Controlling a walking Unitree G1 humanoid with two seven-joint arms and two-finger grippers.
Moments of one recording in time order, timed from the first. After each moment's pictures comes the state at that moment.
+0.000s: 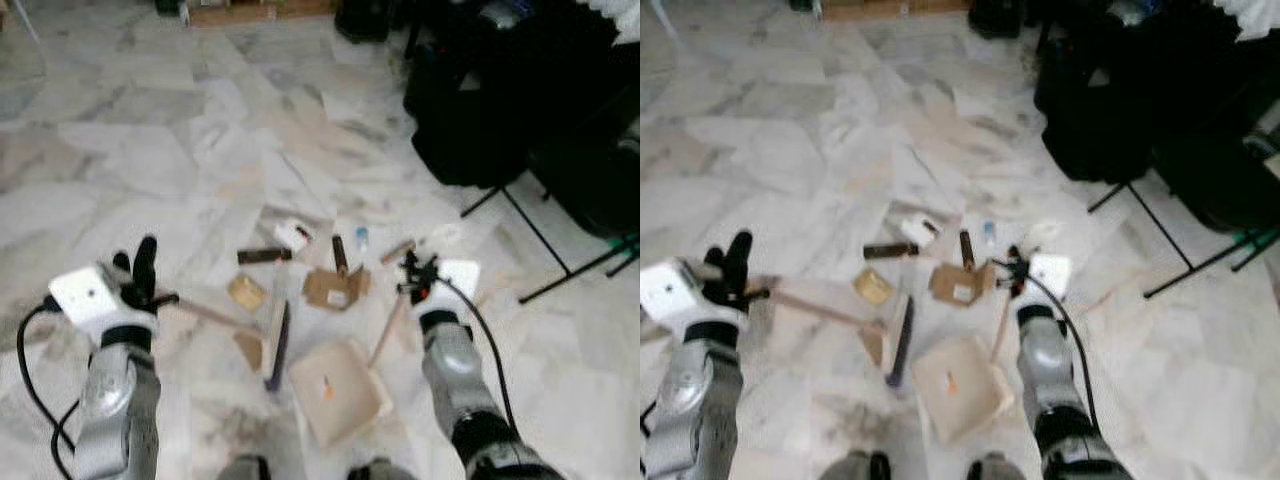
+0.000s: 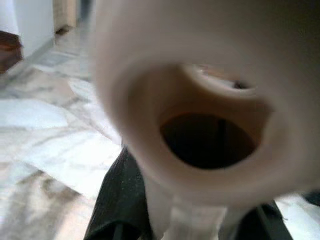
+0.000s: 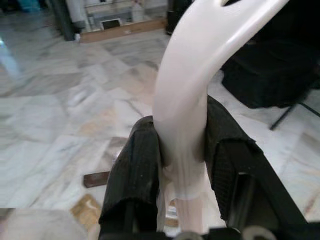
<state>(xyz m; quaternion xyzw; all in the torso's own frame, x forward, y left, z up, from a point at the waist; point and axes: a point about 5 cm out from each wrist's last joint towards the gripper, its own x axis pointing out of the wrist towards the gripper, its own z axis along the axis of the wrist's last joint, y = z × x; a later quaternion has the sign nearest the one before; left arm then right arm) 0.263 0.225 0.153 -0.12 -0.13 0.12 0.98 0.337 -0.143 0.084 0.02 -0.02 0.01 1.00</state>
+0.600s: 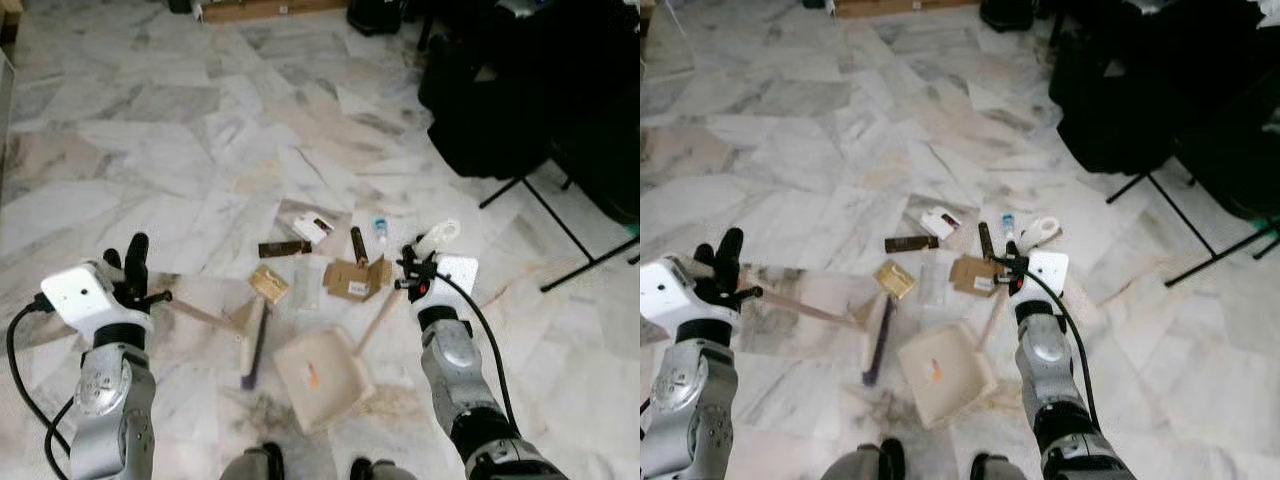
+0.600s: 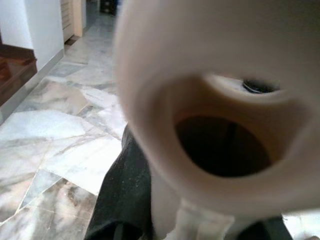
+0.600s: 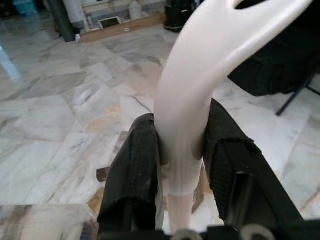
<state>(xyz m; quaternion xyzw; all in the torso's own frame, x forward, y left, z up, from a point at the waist) 0.263 0.226 0.154 -0.10 -0.14 0.13 0.98 0.335 -0.146 0.081 0.04 -0.01 0.00 1.00</state>
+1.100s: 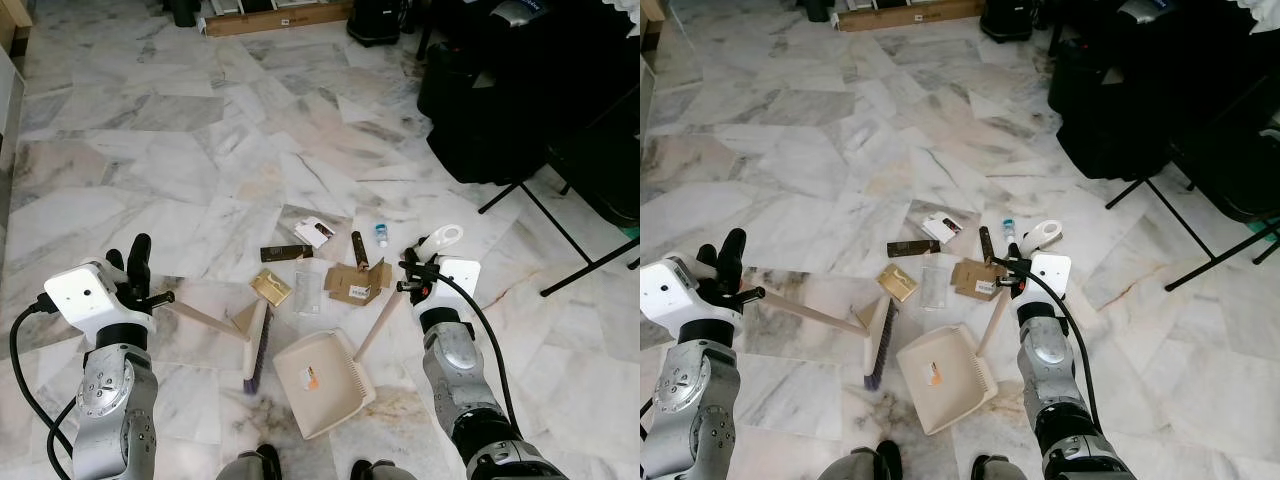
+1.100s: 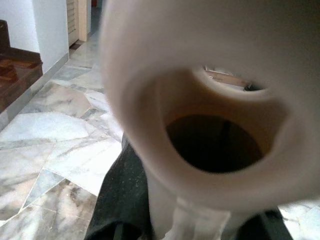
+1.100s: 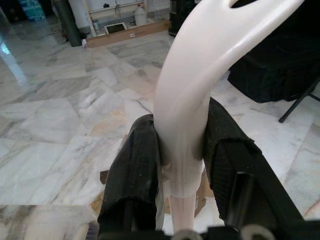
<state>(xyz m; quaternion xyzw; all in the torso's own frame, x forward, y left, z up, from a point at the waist) 0.262 0.226 0.152 -0.10 -0.14 0.13 0.98 0.335 -0.145 0.080 0.03 -0.01 0.00 1.00</state>
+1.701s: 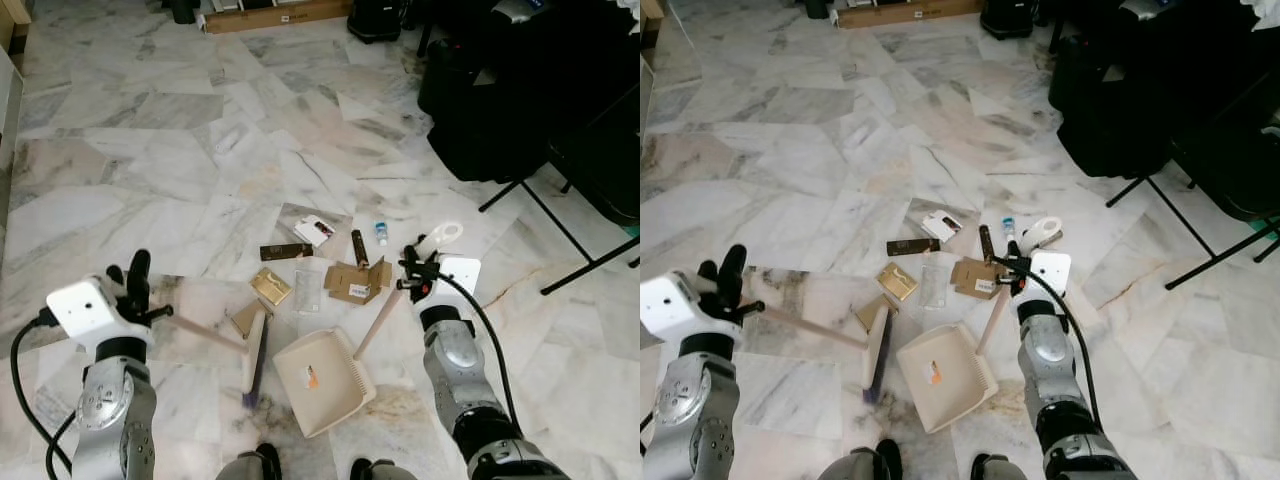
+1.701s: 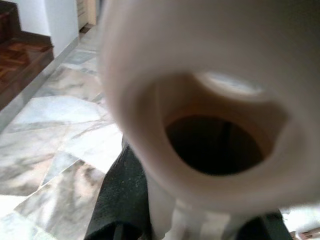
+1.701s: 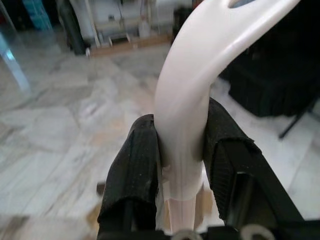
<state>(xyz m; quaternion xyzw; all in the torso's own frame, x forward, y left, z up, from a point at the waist) 0.251 0.233 0.131 -0.10 -0.10 0.15 0.98 0.342 -0.152 0.099 0.01 -0.05 0.01 1.00</state>
